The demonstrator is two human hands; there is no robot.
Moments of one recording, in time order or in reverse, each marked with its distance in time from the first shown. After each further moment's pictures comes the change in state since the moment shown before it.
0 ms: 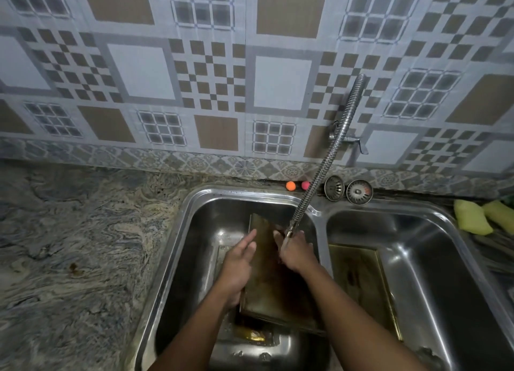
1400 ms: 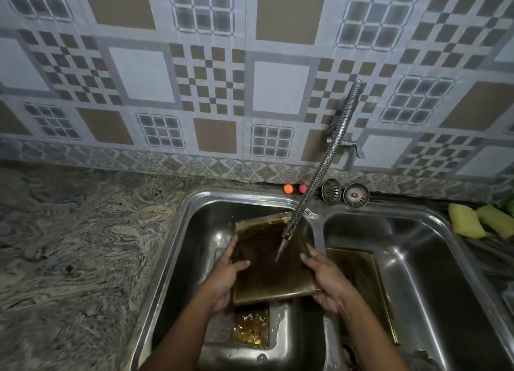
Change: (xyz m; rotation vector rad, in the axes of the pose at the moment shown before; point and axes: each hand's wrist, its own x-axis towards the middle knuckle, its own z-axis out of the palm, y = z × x) left_hand -0.001 -0.003 -0.026 -0.209 -0.094 -0.304; right_hand -0.077 0.022 -0.050 1.388 -0.312 0.263
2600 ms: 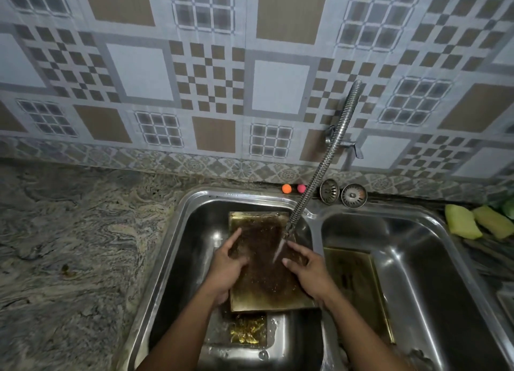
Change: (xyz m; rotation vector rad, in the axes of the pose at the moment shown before) left_hand -0.002 0.009 0.011 0.182 0.093 0.197; right_hand 0.039 0.026 -0.012 -0.636 0.116 -0.290
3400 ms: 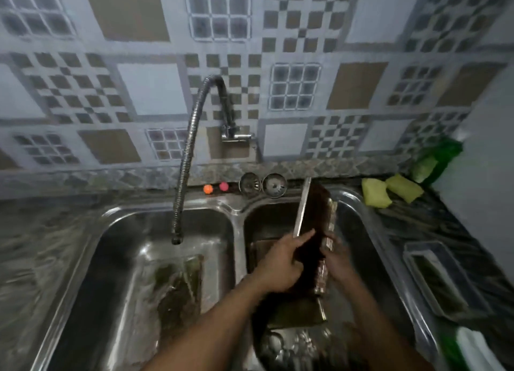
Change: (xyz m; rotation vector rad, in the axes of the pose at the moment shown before) left_hand -0.021 0.001 0.265 0.829 -0.564 0.511; right_hand -0.014 0.057 -0.226 0.132 0.469 -0.013
